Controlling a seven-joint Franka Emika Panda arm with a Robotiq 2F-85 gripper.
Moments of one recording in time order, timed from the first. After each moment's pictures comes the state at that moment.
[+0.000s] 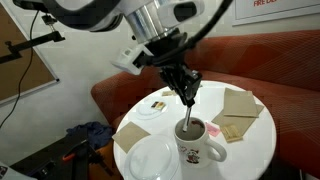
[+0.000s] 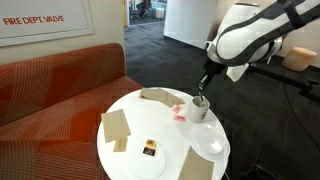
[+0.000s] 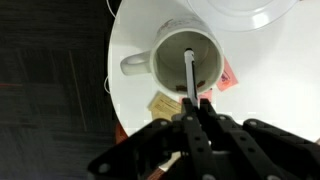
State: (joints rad) arm -0.26 0.15 -0.11 -2.31 0.02 2.62 -0.41
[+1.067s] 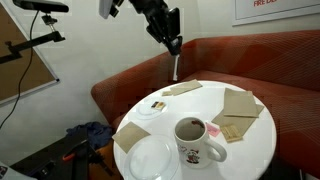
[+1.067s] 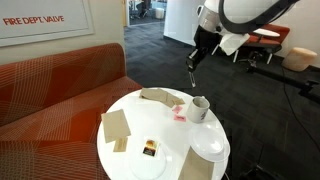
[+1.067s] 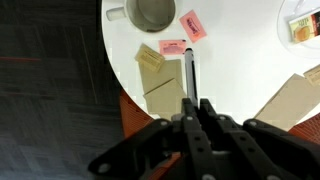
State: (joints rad) arm -0.12 -0.01 -0.09 -2.21 -0.13 2.44 -0.13
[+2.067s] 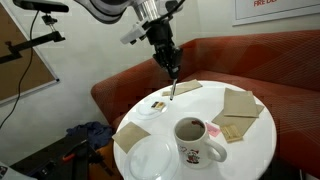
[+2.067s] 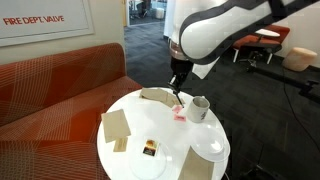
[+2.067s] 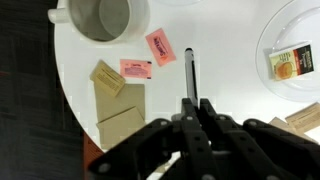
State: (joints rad) arm -0.05 0.23 -0.04 -2.09 -0.14 2.37 -0.13
